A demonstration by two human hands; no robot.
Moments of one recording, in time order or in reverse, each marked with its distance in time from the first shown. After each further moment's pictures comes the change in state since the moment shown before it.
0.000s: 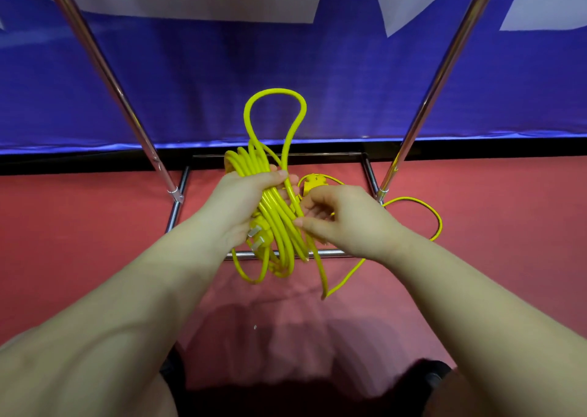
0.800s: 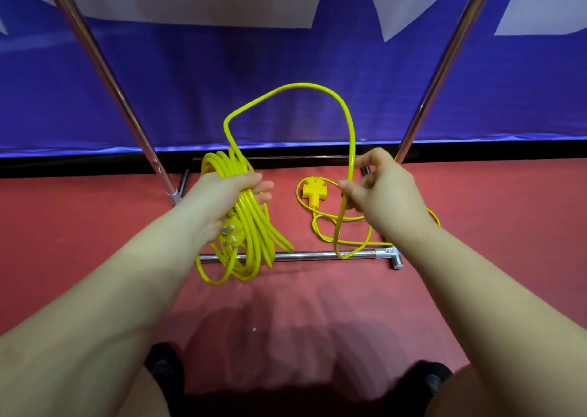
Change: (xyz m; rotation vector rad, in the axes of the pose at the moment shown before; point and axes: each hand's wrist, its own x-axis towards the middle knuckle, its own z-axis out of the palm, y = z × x) left_hand 0.015 0.005 -0.029 0.148 0.068 -0.048; right_hand -0.002 0.021 -0.025 0.054 0.440 0.300
